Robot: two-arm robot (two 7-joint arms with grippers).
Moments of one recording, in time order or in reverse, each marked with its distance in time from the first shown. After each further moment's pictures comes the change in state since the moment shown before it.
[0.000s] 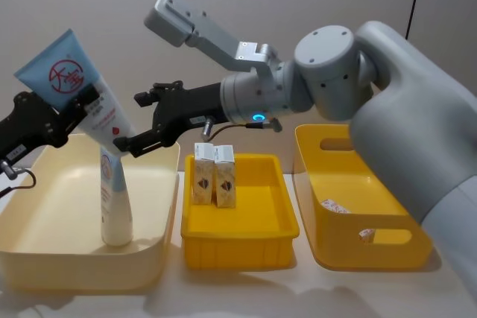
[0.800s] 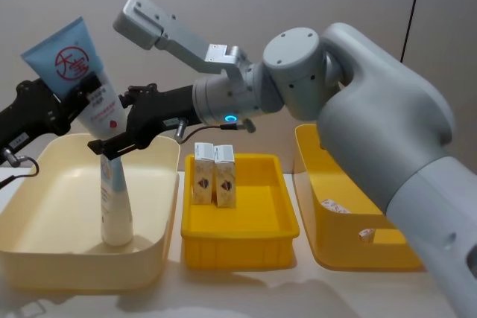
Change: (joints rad) left arm -0.042 -0.017 0.003 0.038 -0.001 0.003 -0.013; right arm 0.061 -0.097 -0.031 0.168 0.012 -0.073 -0.009
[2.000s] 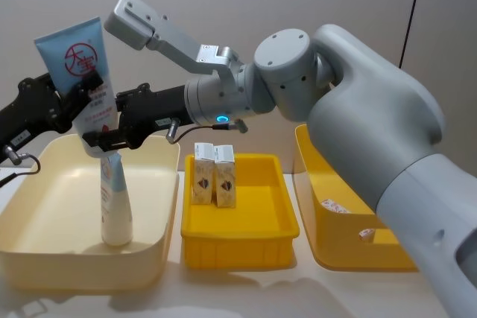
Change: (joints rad) left arm -0.012 -0.005 0.003 0.010 0.001 0.000 -0.005; right arm 0.015 -0.028 -0.007 0.046 0.006 -0.026 -0.011
